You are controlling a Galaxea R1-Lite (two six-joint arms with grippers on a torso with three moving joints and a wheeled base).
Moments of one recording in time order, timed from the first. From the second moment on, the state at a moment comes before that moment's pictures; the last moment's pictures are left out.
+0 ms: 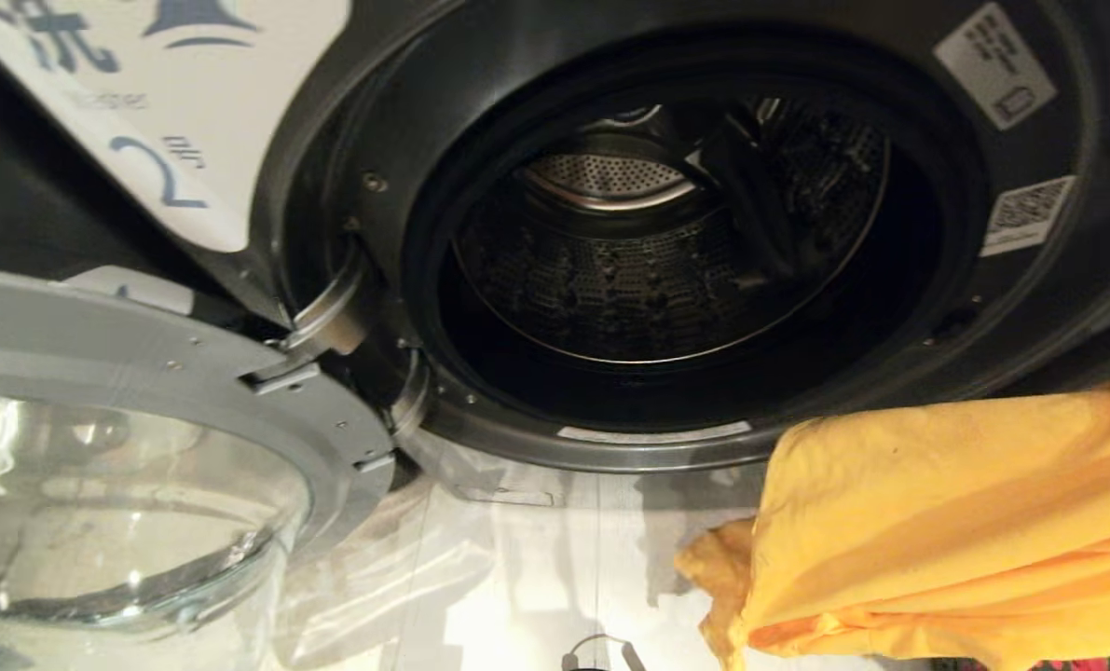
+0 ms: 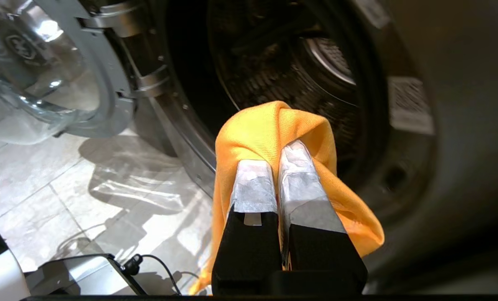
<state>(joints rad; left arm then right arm) 0.00 0.00 0.00 0.01 0.00 0.01 0.65 0.60 -0.76 -0.01 0.03 -0.27</state>
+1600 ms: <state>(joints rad) 0.00 0.00 0.00 0.00 0.00 0.01 0.29 0.98 -1.27 0.16 -0.44 -0.11</state>
